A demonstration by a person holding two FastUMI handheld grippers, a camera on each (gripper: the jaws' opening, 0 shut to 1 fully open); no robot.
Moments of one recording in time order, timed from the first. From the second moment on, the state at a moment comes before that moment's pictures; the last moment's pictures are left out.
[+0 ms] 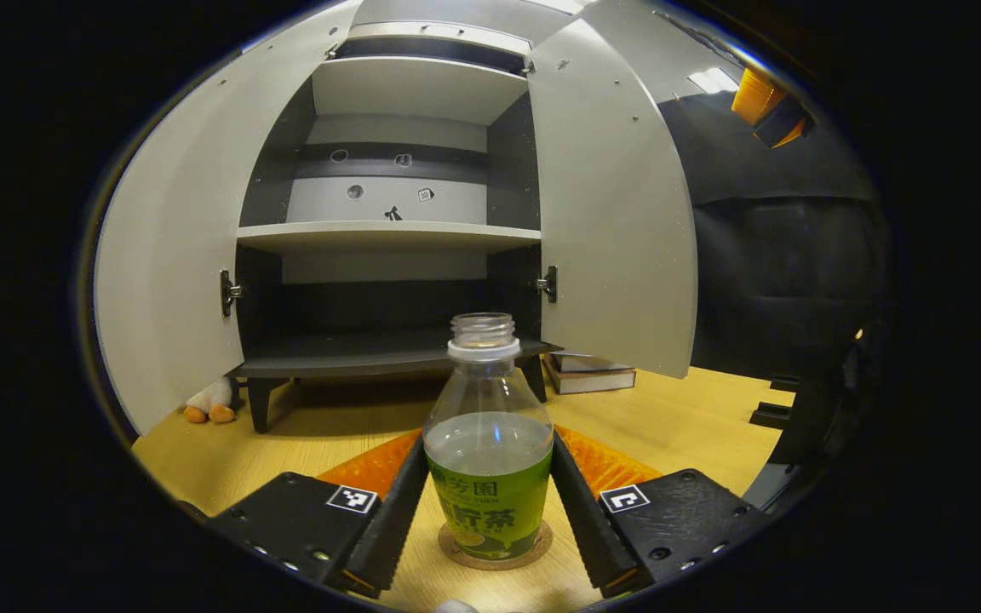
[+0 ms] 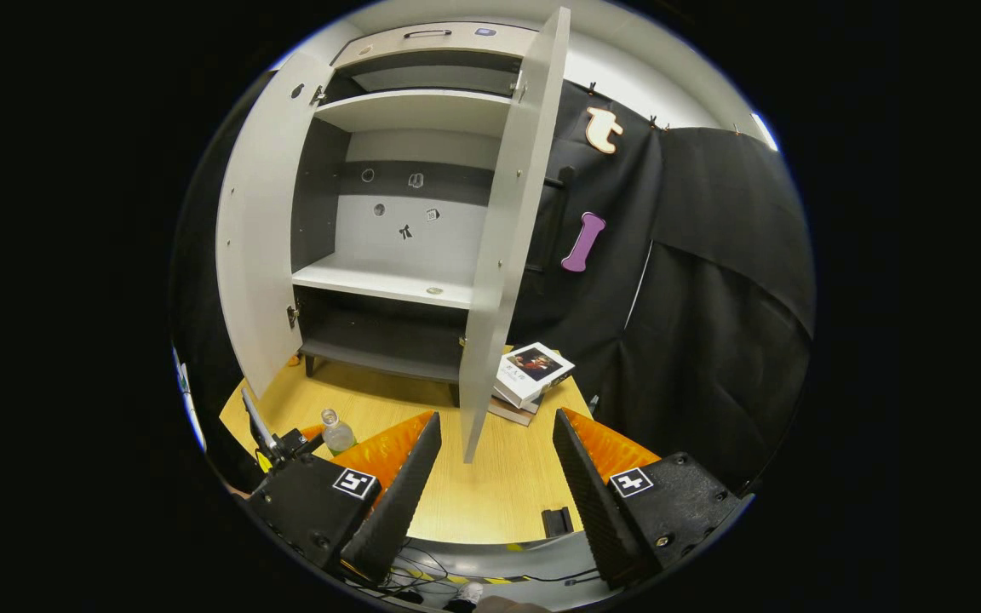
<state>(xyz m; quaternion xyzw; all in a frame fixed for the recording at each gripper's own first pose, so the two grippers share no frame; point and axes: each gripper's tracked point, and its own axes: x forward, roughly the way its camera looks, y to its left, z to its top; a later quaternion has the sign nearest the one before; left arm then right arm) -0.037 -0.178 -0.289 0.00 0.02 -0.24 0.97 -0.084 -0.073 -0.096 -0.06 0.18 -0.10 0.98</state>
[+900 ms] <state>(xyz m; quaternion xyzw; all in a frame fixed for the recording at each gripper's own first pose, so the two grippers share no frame) -0.041 -0.089 -0.094 0.00 -0.02 -0.13 0.99 -0.059 -0.073 -0.070 -0.01 0.10 -0.09 0.99</state>
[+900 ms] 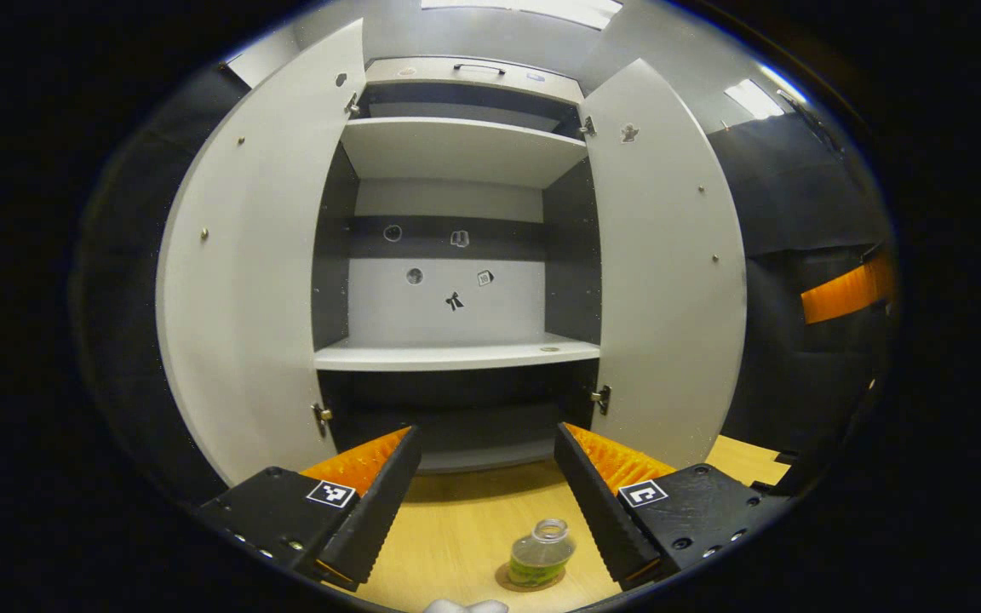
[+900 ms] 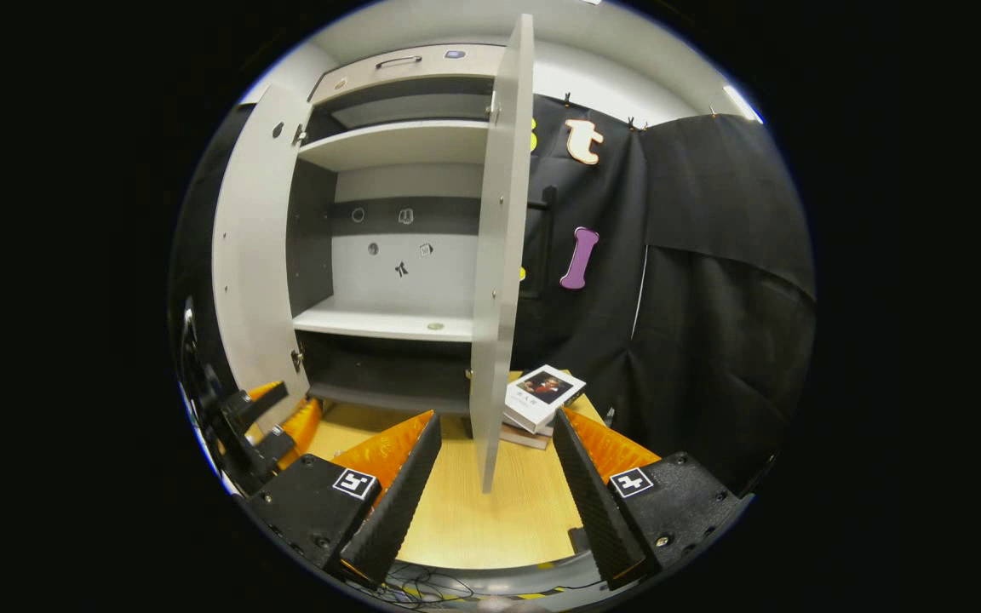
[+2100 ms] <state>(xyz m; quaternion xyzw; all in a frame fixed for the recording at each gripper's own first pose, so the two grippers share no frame) -0.145 -0.017 0.008 -0.01 0.01 0.02 1.00 0.057 -0.258 0.044 0.03 0.01 -0.07 1.00</state>
